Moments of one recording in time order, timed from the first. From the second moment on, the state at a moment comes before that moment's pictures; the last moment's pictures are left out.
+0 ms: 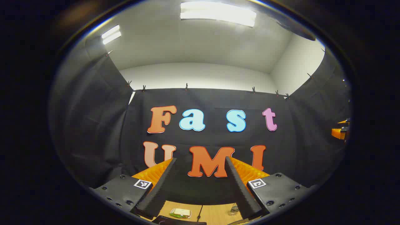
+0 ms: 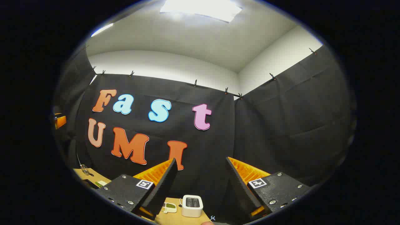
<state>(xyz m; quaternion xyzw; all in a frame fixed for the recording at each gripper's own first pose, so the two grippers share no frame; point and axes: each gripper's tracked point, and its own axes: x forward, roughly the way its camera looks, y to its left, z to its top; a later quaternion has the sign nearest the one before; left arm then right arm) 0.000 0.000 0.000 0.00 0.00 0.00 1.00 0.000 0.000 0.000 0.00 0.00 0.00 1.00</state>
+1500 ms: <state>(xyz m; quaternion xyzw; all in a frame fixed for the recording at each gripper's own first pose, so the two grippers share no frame) 0.035 -0.055 -0.004 -0.01 0.01 -0.09 1.00 -0.019 -0.039 -0.015 -0.02 0.03 -0.06 1.00</state>
